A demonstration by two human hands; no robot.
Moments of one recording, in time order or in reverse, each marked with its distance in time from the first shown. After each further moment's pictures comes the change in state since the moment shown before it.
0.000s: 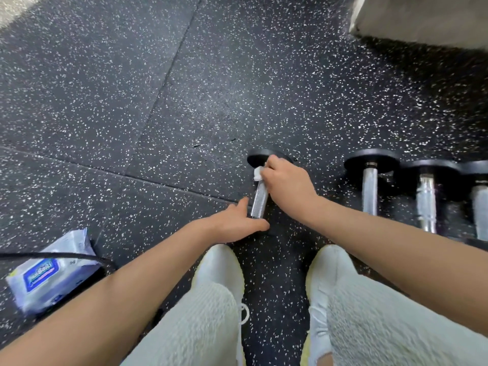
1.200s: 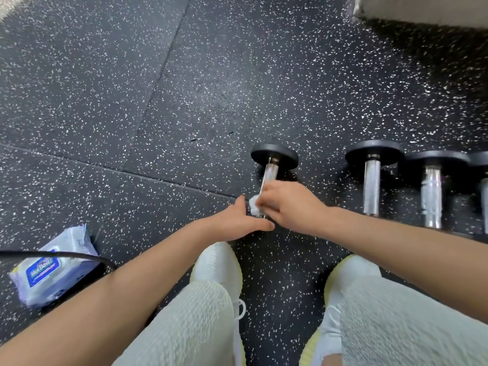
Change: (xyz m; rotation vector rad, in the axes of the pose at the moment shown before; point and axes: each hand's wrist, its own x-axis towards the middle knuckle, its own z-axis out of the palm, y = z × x) left_hand 0.004 0.005 0.014 -0.135 0.016 -0.025; right_hand -0.041 0.005 -0.013 0.363 -0.246 -0.215
